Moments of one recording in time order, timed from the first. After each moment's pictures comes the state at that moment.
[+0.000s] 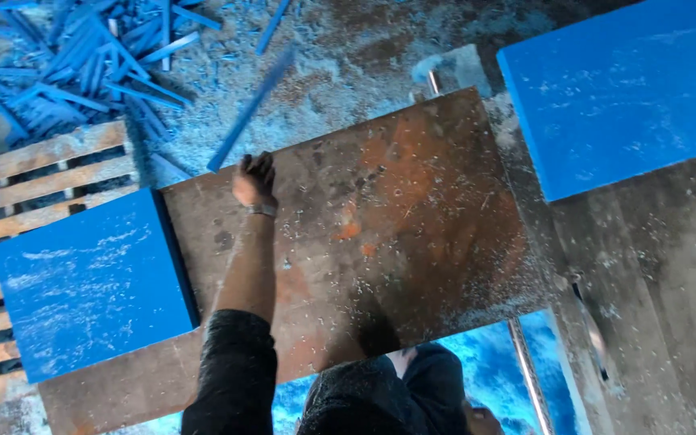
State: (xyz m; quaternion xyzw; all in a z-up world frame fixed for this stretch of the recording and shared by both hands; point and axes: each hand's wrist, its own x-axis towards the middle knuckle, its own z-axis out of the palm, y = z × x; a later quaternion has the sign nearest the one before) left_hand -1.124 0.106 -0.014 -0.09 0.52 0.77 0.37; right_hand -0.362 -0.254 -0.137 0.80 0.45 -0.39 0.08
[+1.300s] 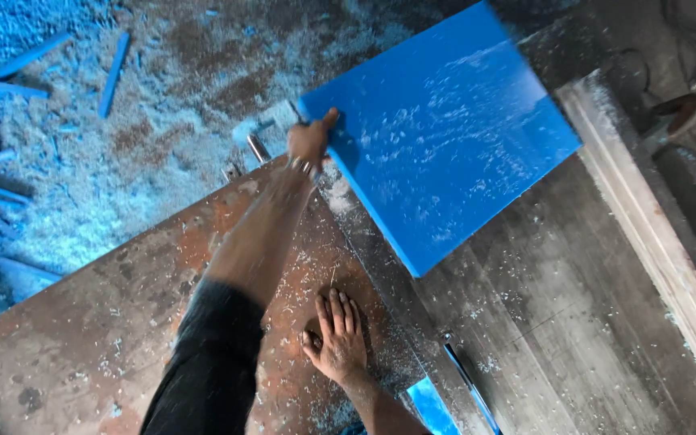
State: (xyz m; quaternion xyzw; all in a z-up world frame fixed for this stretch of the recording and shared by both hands) left_hand -0.739 0.543 0.027 0.17 0.75 0.42 0.48; right_hand -0.575 0.178 -0.030 0.50 0.85 -0.18 -0.08
